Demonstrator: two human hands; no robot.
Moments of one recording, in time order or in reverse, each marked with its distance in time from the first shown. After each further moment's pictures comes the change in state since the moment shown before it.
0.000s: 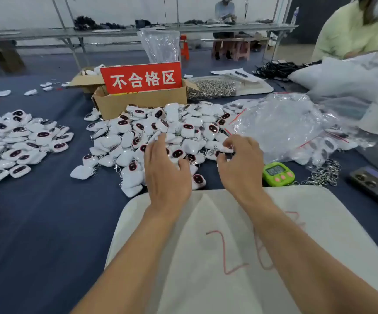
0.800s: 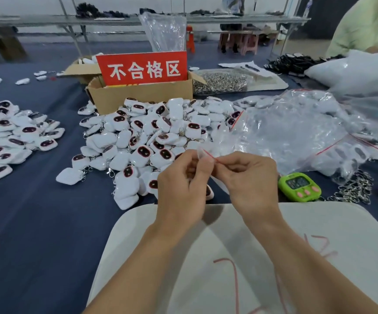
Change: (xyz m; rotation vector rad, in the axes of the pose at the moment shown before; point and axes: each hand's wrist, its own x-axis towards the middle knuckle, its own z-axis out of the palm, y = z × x) left_hand -0.003 0.008 0.007 -0.350 -0.182 0.113; right_hand -0.013 -0.039 -0.007 0.673 -0.207 0.274
